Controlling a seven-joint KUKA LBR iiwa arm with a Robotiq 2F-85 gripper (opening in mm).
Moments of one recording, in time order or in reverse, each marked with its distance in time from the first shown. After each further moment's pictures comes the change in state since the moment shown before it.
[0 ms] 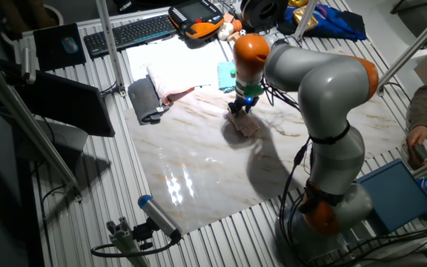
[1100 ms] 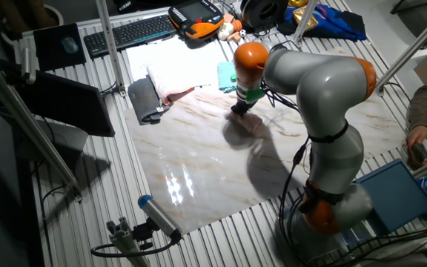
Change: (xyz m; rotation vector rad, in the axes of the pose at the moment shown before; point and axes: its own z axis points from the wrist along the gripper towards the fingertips) arm -0.014 -0.024 0.014 0.062 -0.039 -0.117
